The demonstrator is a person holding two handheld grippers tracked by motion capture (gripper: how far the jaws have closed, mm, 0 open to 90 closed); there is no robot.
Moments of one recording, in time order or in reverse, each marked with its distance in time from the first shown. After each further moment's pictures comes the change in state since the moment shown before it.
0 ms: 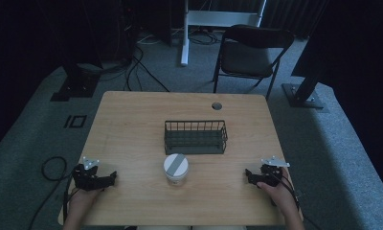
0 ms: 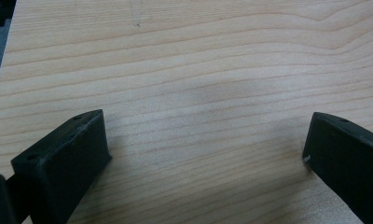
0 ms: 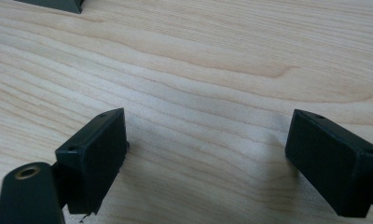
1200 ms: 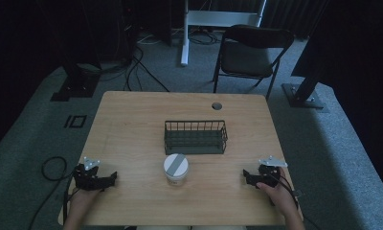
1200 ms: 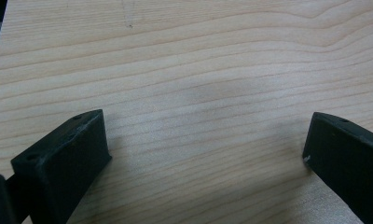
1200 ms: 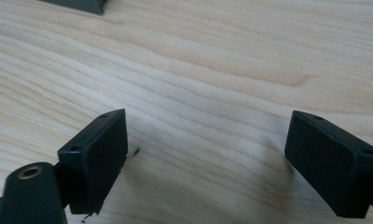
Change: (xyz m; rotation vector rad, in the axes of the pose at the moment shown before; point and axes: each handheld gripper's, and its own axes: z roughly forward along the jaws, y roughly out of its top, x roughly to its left) left arm -0.001 0.000 0.000 0.001 -0.019 0.018; right arm 0.008 0.003 -0.001 -0.012 0.034 -0.044
